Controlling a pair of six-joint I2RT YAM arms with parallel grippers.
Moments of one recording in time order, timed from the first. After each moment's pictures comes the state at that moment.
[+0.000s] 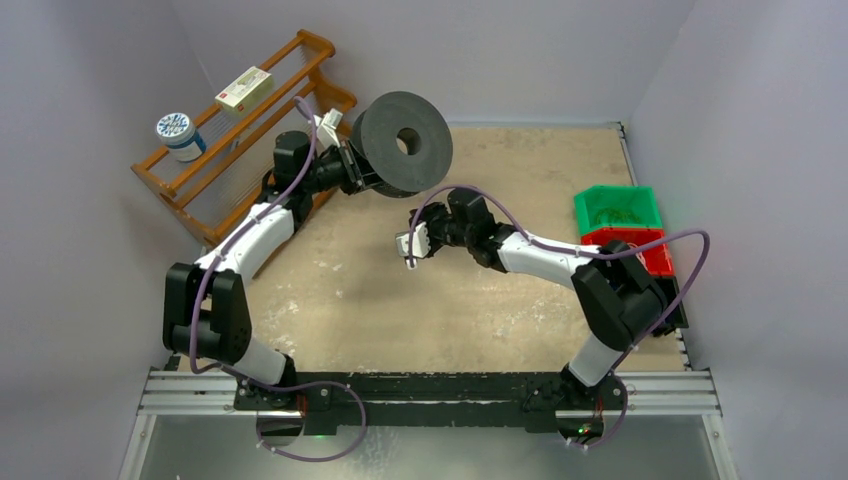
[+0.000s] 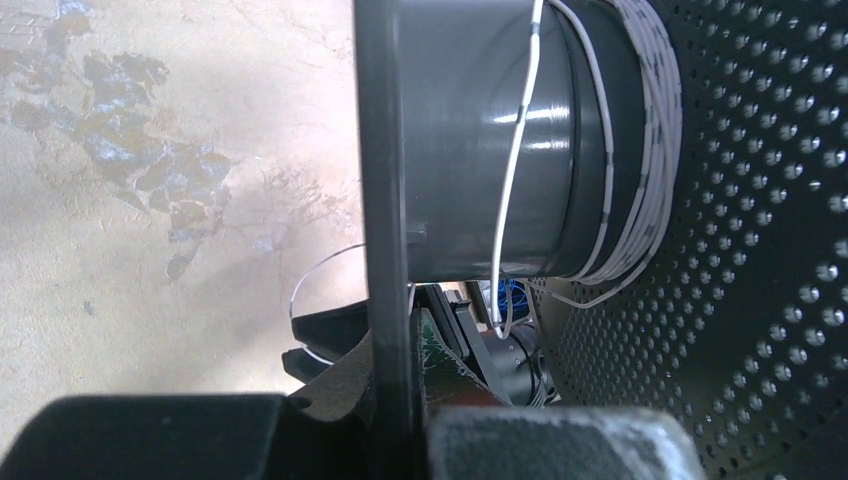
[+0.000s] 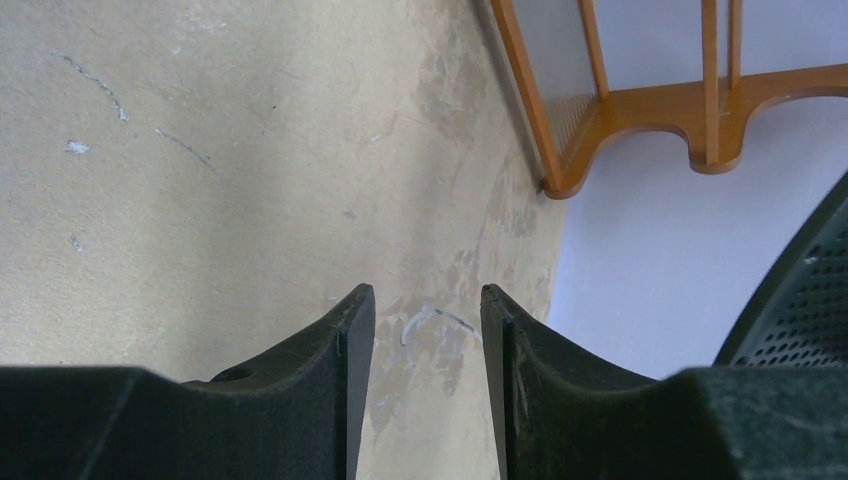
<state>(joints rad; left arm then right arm) -0.18 1.52 1.09 0.18 0.78 -0.83 0.70 1.68 0.98 0.19 -0.41 -1.29</state>
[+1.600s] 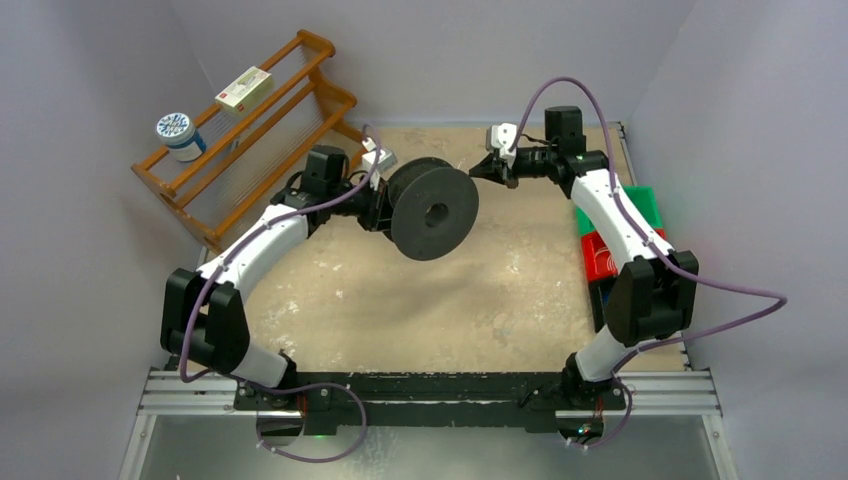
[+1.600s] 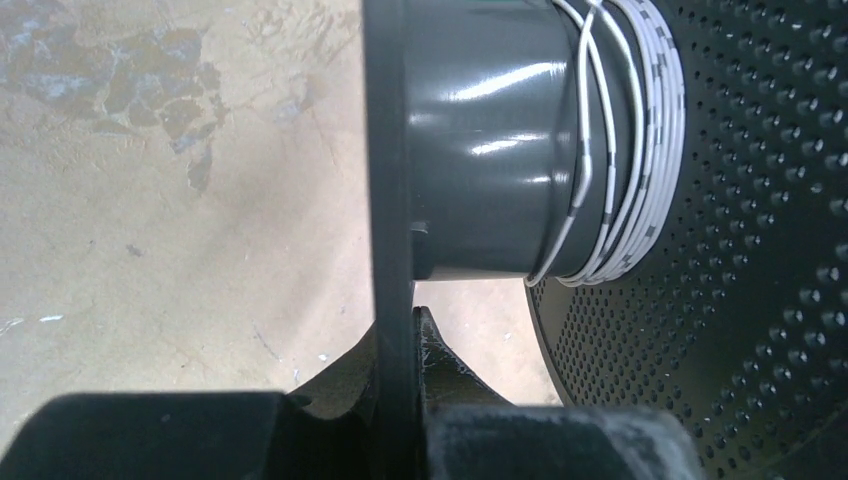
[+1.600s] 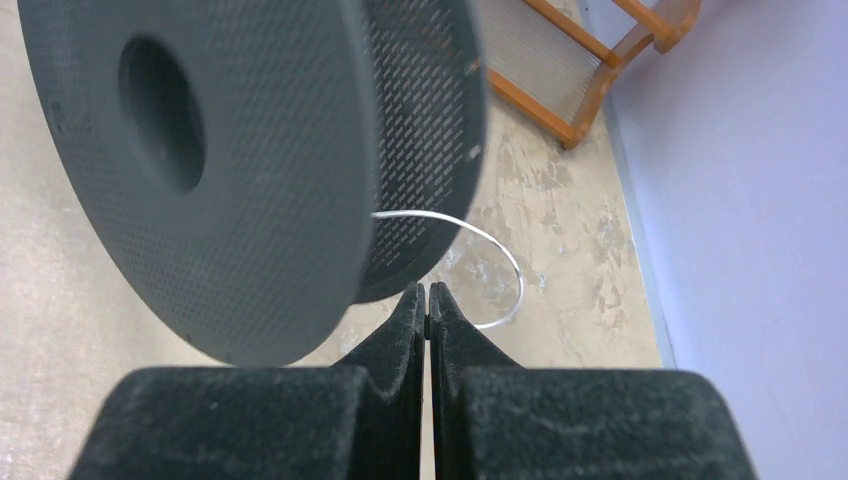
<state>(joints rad) -0.33 1.49 1.14 -0.31 0.83 -0.05 0.20 1.62 1.42 -0.47 -1.10 -0.97</state>
